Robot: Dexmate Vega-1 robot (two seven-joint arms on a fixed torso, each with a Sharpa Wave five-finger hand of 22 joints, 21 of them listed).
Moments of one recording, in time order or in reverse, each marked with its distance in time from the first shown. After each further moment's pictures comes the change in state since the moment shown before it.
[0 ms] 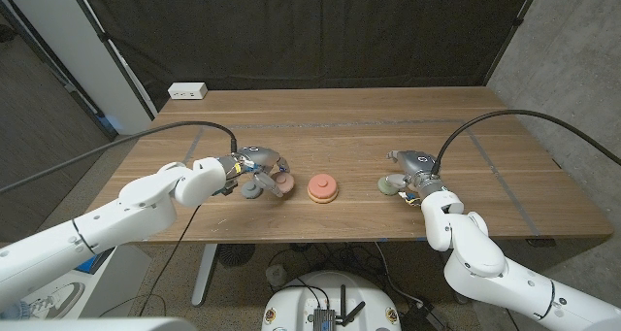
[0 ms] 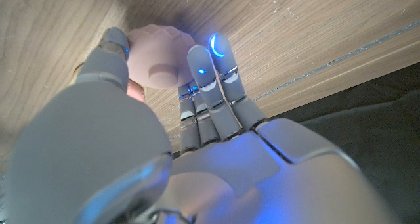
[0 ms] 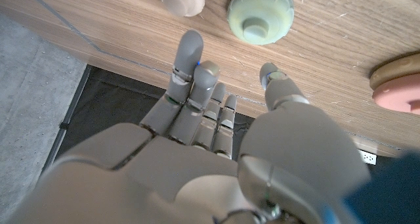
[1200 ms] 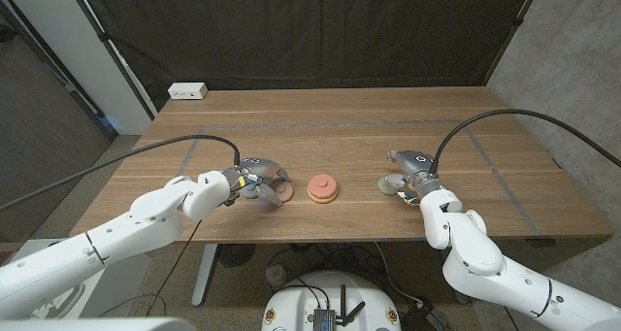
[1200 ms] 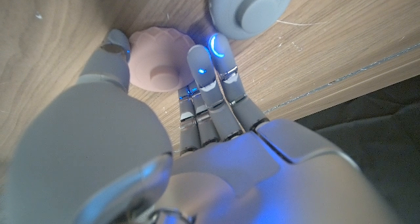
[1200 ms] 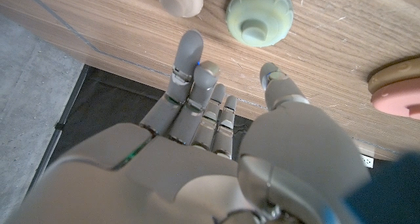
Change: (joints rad) left arm 0.006 -0.047 0.065 0.066 0.087 0.010 0.025; left_hand 0.001 -0.001 0.000 0.000 -0.007 -0.015 -0.015 -0.023 0.000 -0.023 -0.016 0.004 -0.057 -0.007 0.003 -0.002 0.000 -0.007 0.004 -0.001 0.005; right arm 0.008 0.008 0.000 0.013 -0.019 0.011 0.029; right_hand 0.000 0.000 0.000 0.000 -0.008 -0.005 -0.005 0.004 0.000 -0.013 -0.002 0.000 -0.003 0.000 0.000 0.004 -0.002 0.000 0.000 0.000 0.000
